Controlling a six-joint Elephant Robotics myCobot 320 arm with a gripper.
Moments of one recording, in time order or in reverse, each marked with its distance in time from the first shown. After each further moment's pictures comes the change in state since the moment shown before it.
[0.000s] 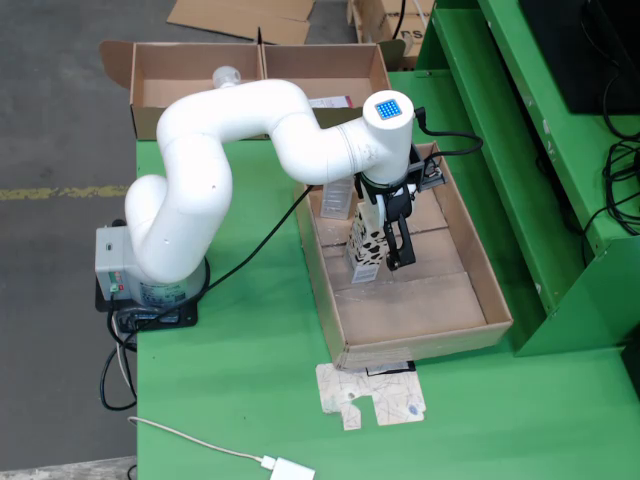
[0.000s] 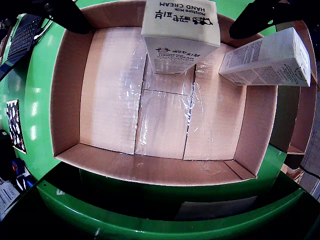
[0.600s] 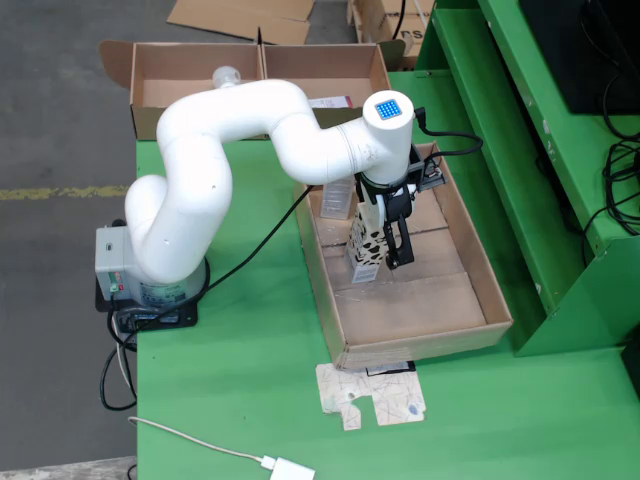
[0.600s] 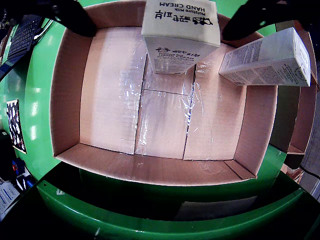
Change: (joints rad) arm 0.000 0.000 0.000 0.000 0.000 0.000
